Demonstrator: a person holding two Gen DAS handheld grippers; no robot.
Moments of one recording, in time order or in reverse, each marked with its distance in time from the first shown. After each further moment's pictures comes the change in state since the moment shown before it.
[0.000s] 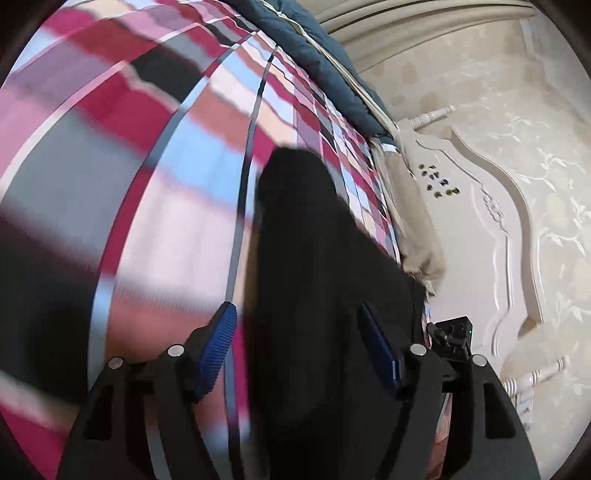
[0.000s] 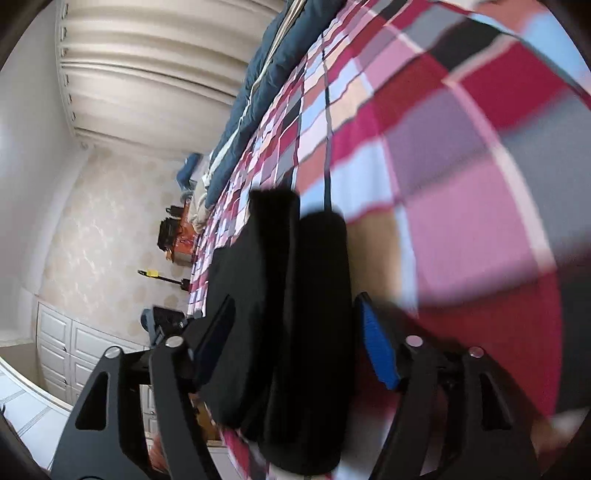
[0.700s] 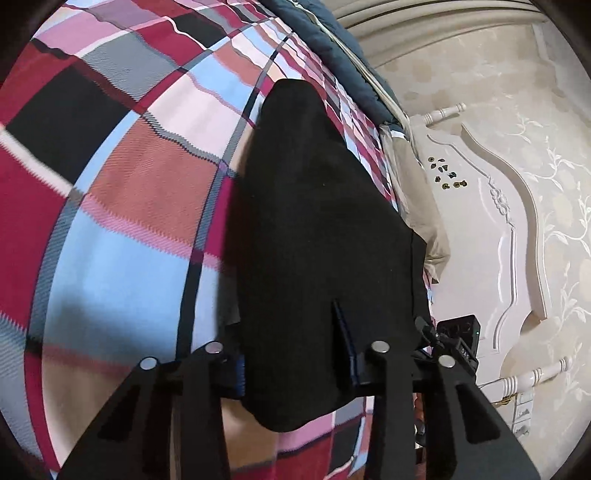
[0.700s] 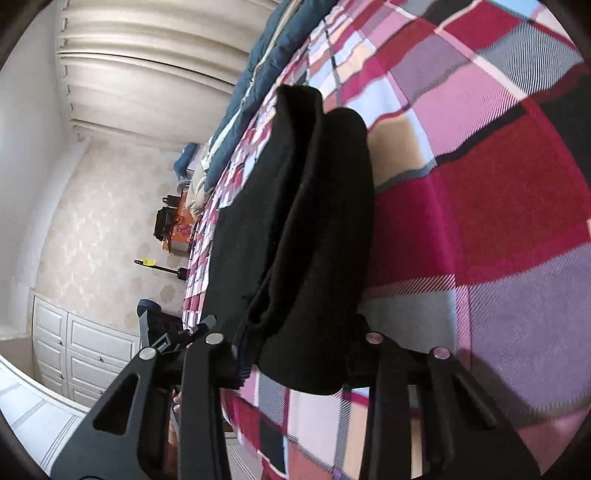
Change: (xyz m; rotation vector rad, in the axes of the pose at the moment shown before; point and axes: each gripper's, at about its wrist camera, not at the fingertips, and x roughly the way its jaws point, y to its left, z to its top) left arm -0.007 -0.026 -0.061 -0.077 0.017 0.052; right arm 0.017 0.032 -0.050 -0.009 0.028 -0.022
